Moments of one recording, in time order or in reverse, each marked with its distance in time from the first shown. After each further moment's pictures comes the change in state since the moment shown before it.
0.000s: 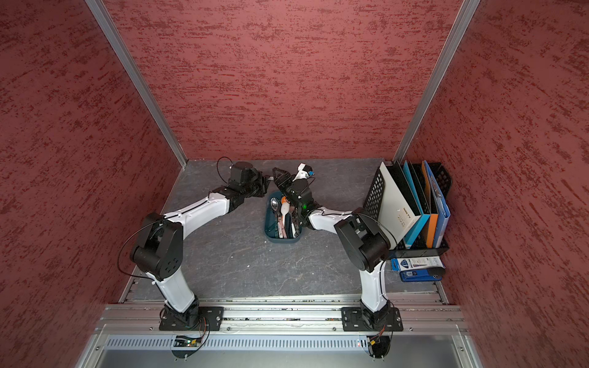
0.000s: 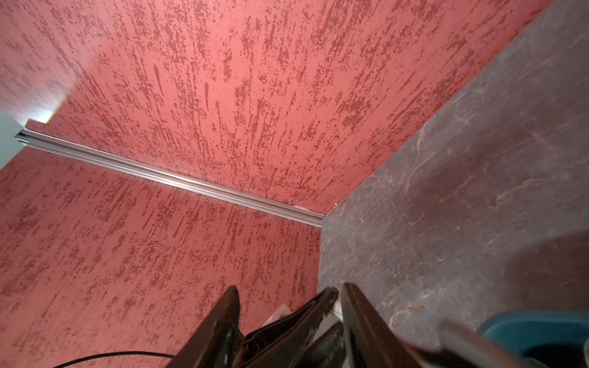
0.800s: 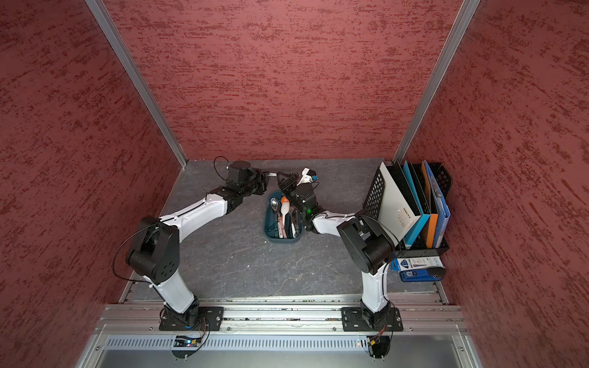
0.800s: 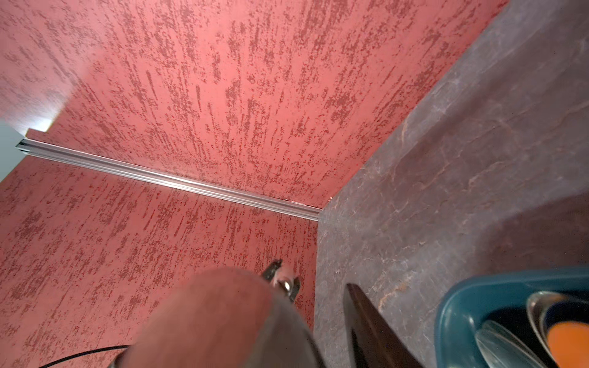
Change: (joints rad) left arm -0.005 -0.031 -0.017 0.055 0.010 0.018; right arm -0.011 -0.024 -0.080 0.060 0.001 0.007
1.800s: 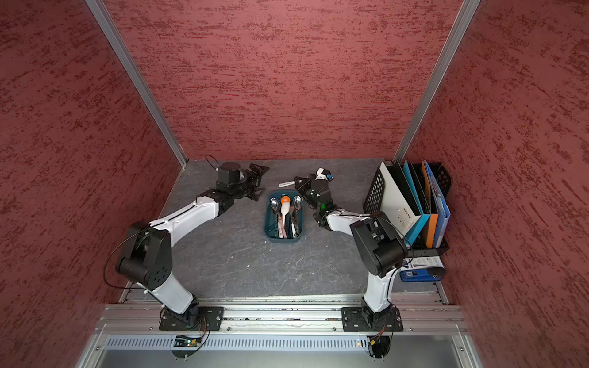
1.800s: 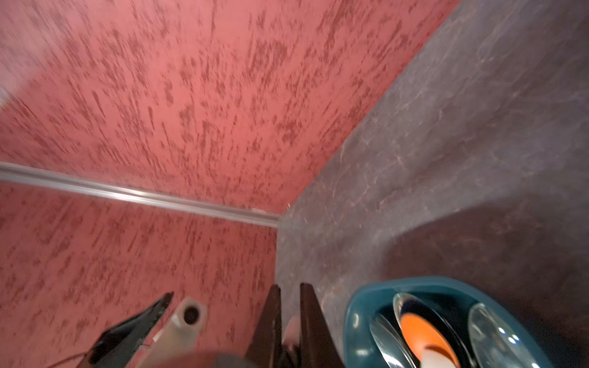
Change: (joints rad) left arm 0.090 -0.119 -0.095 -0.051 0.208 0.437; right arm -0.159 -0.092 -0.048 -0.233 -0.214 -0.085
